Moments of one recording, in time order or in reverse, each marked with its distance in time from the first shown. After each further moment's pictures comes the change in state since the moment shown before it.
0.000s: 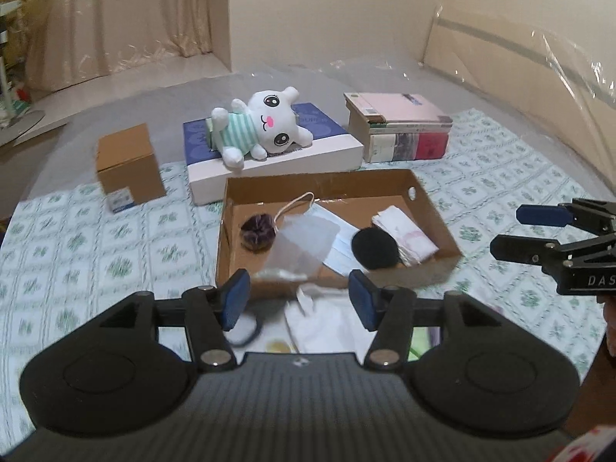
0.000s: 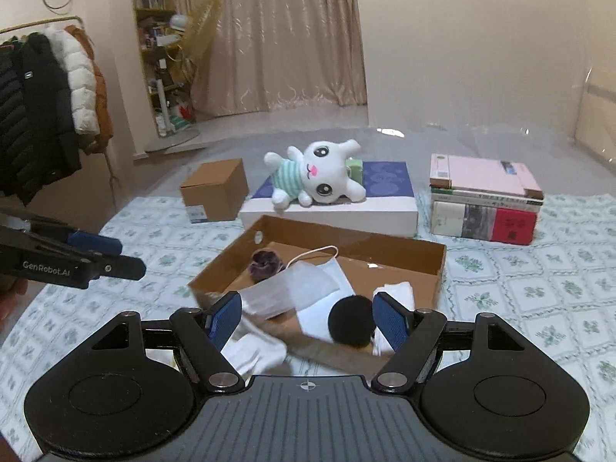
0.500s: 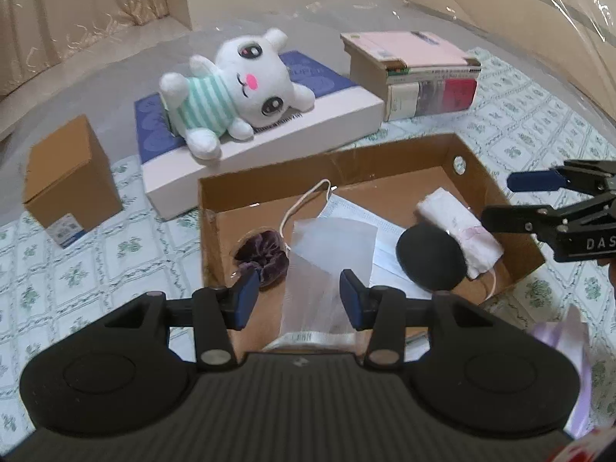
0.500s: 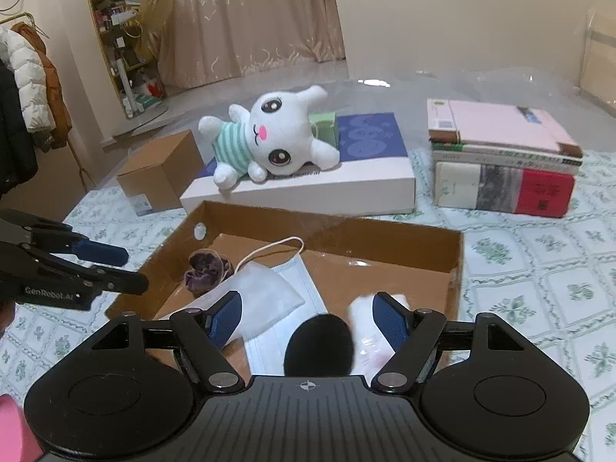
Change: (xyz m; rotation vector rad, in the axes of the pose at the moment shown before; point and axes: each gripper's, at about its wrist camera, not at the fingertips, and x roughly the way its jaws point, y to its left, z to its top) left arm 0.169 0.035 0.062 0.138 0.170 -0.045; right arm 0.154 -0.073 0.031 0.093 0.126 -0.013
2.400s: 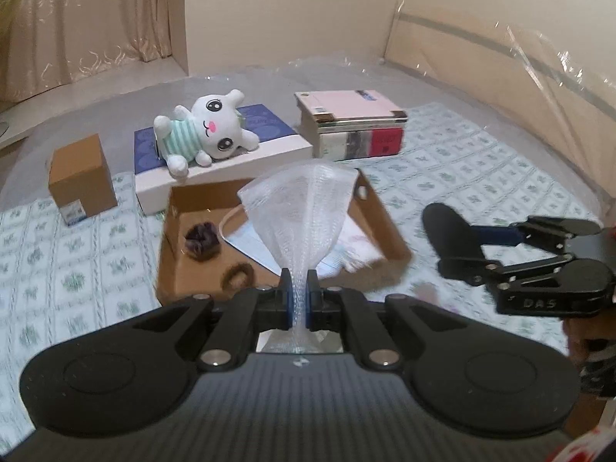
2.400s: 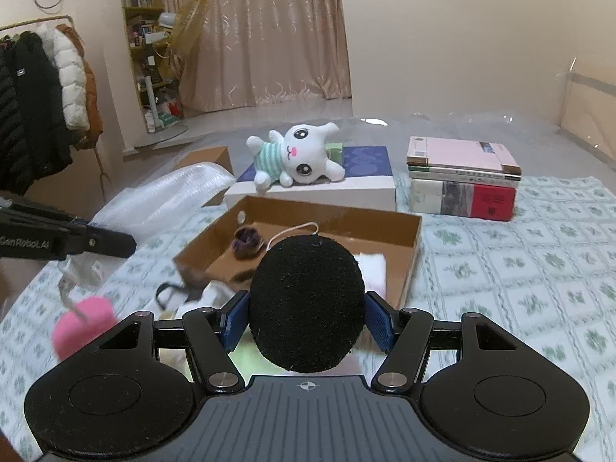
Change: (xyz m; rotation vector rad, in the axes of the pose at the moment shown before) left arm -0.130 -0.083 -0.049 -0.060 -0.148 -0.045; right arm -0.125 0.029 -0.062 -0.070 -0.097 -0.021
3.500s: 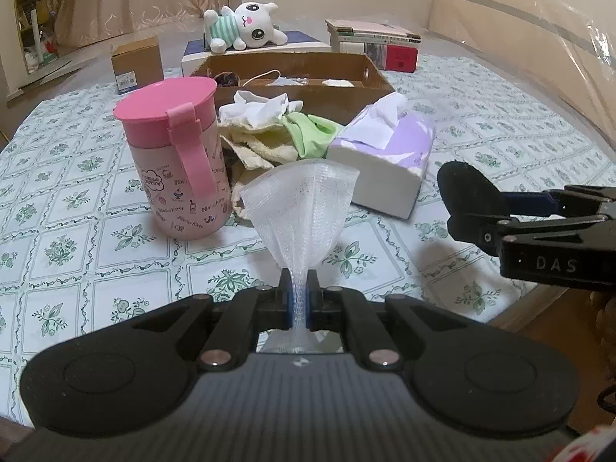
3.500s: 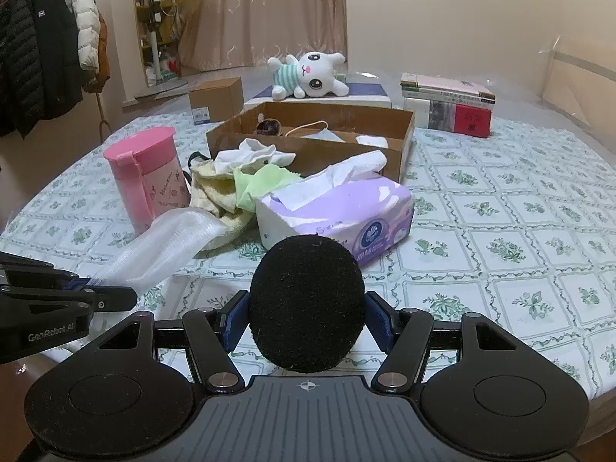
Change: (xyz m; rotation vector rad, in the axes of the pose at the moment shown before) left arm -0.061 -0.110 -0.245 -0.132 0.030 0.158; right arm -0.099 0.072 -0.189 -0.031 0.064 -0.067
